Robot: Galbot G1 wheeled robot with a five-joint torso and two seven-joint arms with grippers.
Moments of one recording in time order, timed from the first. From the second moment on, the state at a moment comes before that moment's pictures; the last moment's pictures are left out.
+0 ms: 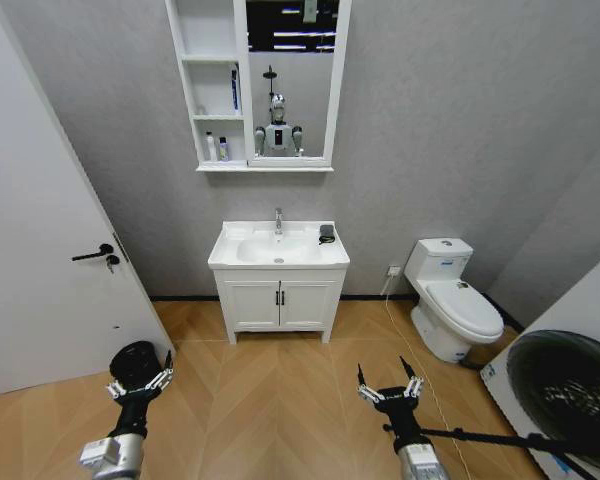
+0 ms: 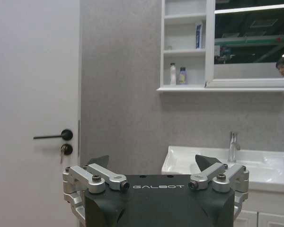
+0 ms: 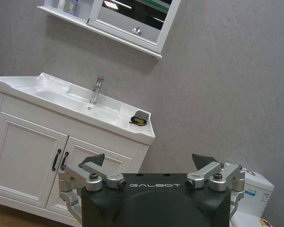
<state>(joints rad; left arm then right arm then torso) 1.61 -1.50 -0.83 -2.19 -0.25 -0.05 0.02 -1.81 1.43 0.49 2.28 -0.27 -0.04 0.17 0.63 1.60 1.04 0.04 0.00</state>
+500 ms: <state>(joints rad) 1.59 -1.49 -0.84 -2.24 -0.24 0.00 0.03 -1.81 1.43 0.49 2.28 -0.27 -0.04 0.17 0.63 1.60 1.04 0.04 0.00</state>
